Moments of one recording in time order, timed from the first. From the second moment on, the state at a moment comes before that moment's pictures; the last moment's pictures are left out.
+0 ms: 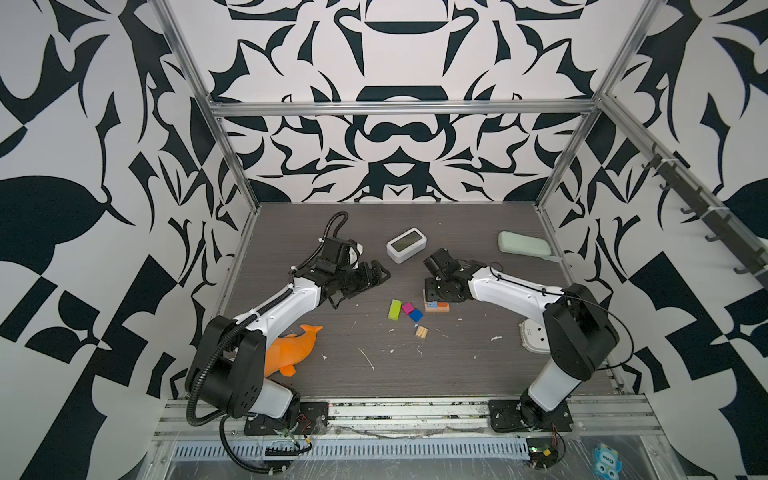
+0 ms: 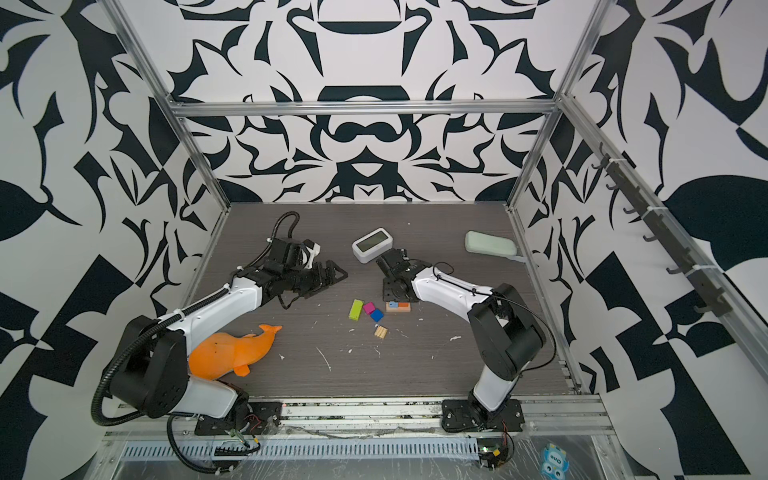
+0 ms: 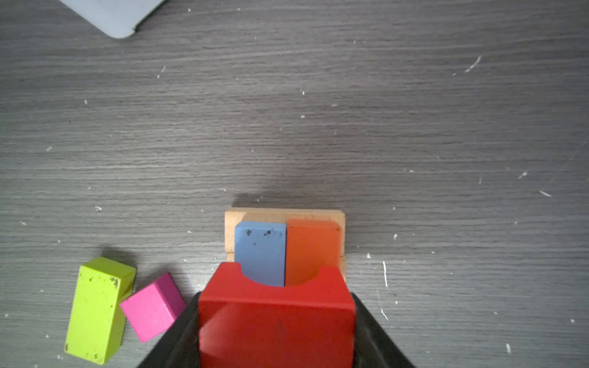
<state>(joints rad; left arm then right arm) -0.44 1.45 0.92 -0.27 0.49 -0.71 0.64 1.69 1.10 -0.59 0.16 0.63</state>
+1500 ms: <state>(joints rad) -0.44 1.45 0.92 -0.27 0.49 -0.71 0.63 1.71 1.10 -0.57 0.16 0.60</state>
